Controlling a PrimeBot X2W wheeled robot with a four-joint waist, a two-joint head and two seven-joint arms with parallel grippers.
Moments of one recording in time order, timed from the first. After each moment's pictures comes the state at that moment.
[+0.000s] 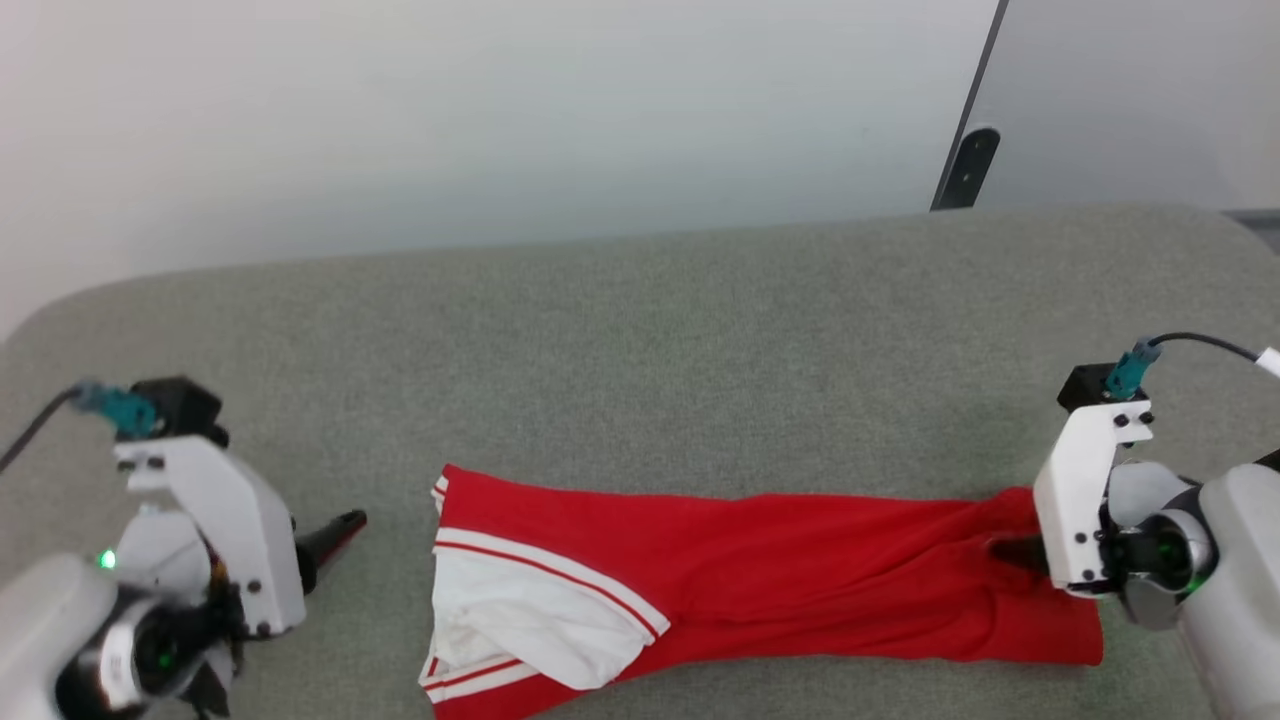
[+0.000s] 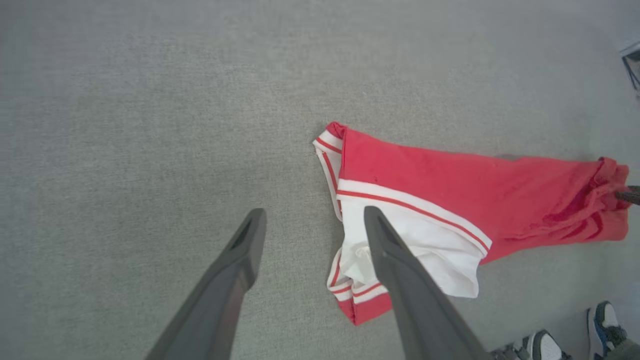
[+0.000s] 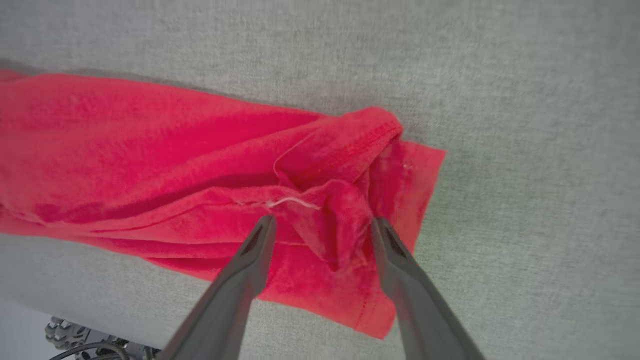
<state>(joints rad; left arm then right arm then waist) -0.47 0.92 -0.67 -0.04 -1.29 0.35 0.55 -0.59 -0.33 0.28 0.62 0.58 0.13 0.99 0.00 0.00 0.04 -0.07</state>
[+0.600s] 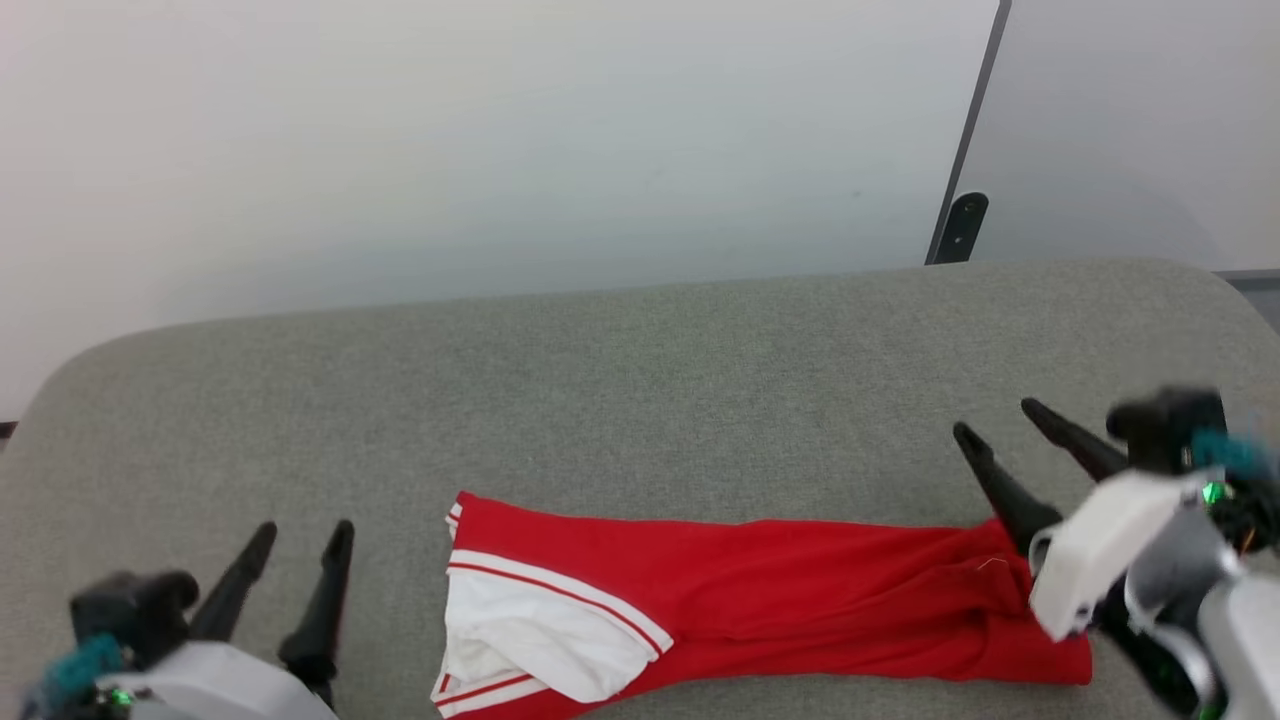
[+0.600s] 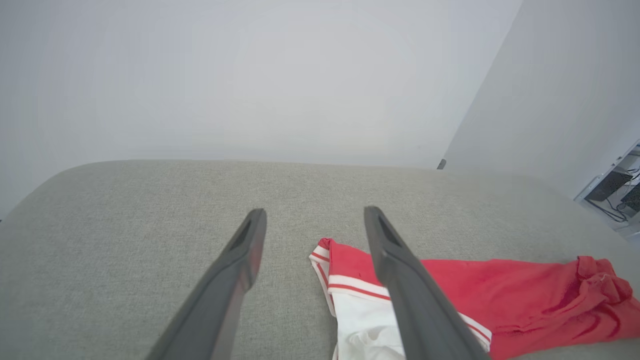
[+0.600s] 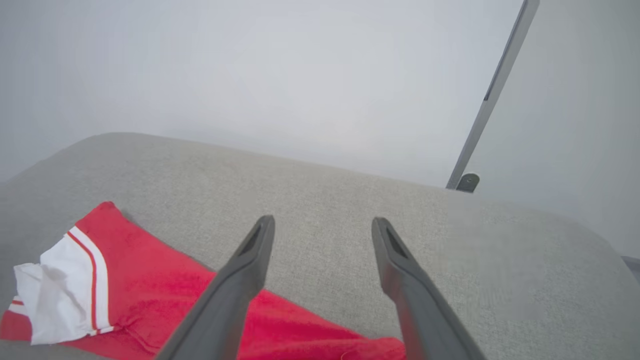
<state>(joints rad) -0.08 0.83 -0.56 -0.14 -1.03 0.33 -0.24 -0.31 -0.40 0.30 0.13 0.51 0.13 0.24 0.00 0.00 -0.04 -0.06</state>
